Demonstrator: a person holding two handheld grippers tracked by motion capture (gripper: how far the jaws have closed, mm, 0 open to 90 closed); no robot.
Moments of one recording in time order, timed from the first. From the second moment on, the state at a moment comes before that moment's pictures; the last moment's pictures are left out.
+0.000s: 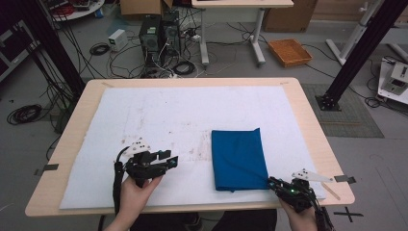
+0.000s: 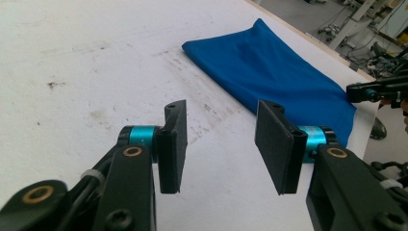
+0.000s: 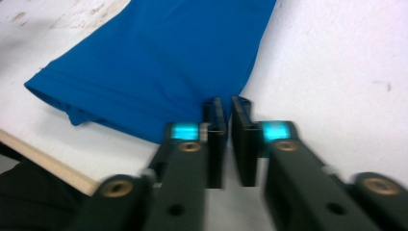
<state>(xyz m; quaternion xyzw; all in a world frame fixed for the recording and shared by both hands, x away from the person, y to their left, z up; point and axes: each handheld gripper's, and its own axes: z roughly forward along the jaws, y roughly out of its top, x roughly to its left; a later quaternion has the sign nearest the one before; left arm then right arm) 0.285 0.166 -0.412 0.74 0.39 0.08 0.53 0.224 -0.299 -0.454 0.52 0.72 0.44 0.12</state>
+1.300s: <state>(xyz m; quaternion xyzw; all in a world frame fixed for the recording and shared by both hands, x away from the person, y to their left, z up) 0.309 0.257 -0.412 0.73 0.39 0.25 0.49 0.317 -0.321 -0.399 0.48 0.70 0.47 0.26</state>
